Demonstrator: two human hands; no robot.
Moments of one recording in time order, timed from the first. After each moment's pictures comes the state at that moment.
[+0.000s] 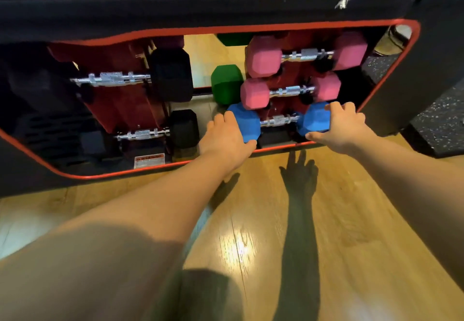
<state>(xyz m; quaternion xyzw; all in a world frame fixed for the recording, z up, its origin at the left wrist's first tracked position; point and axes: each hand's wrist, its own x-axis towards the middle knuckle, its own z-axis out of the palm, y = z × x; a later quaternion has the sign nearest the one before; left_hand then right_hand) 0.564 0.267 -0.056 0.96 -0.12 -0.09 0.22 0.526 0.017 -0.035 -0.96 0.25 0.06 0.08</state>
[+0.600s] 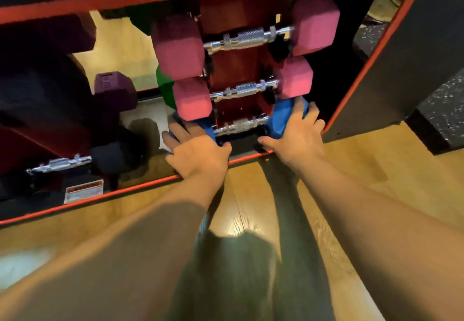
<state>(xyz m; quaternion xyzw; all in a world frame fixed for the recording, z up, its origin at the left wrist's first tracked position) 0.611 0.156 -0.142 0.99 0.10 0.02 0.11 0.578 -0.018 -0.132 -0.94 0.29 -0.03 0.18</state>
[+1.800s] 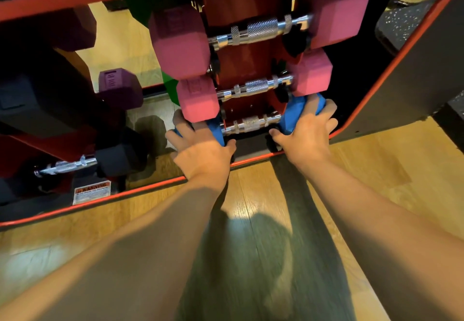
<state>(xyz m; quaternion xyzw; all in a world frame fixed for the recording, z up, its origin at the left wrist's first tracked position) 0.623 0.161 -0.155 0.99 0.09 0.06 0.07 0.595 -0.018 -0.154 -0.92 0.29 -0.11 0.22</state>
